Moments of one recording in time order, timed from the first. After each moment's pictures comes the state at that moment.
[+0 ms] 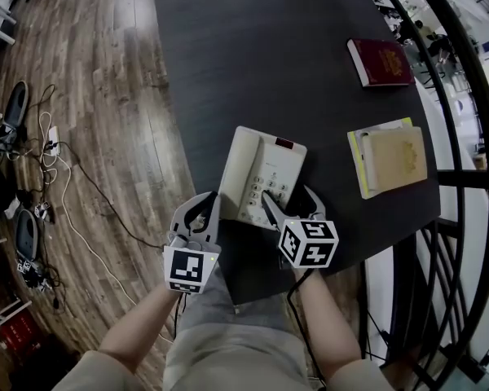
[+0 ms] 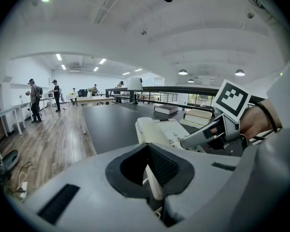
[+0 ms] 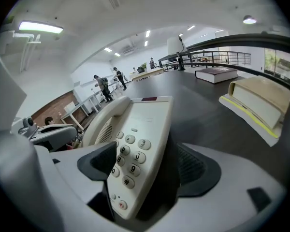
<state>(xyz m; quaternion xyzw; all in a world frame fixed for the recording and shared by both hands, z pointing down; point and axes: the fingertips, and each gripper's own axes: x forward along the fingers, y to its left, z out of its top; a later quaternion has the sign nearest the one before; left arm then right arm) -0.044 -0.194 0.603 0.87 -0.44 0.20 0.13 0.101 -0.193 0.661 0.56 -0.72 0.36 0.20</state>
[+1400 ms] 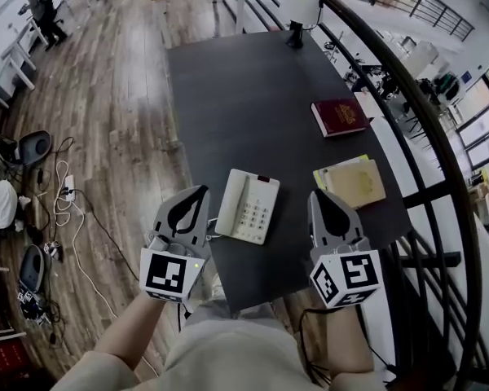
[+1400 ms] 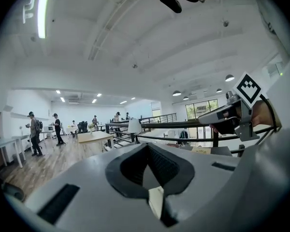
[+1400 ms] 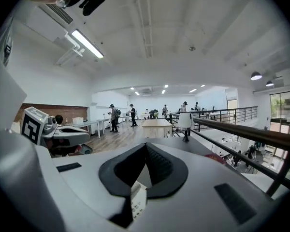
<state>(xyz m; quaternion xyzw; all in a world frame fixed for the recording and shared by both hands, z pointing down) -0.046 -0.191 0.334 0.89 -0.45 0.09 -0.01 0.137 -0.167 0.323 0.60 -0.79 0.08 0.09</state>
